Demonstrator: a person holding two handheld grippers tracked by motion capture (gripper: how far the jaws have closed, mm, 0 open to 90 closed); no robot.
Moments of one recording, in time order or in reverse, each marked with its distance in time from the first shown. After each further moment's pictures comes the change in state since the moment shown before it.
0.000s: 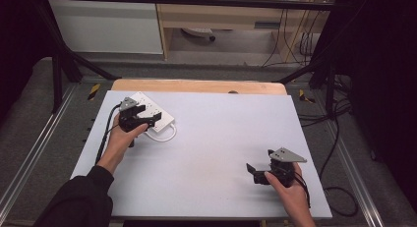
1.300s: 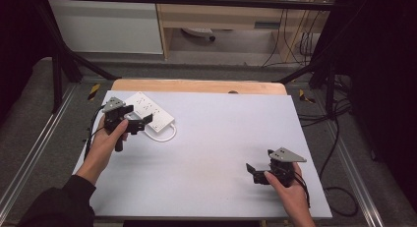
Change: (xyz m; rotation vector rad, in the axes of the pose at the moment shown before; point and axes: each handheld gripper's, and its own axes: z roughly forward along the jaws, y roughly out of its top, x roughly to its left) left arm -0.011 0.017 -0.058 -0.021 -0.007 -0.004; right arm 0.000 0.000 0.001 0.002 -0.001 0.004
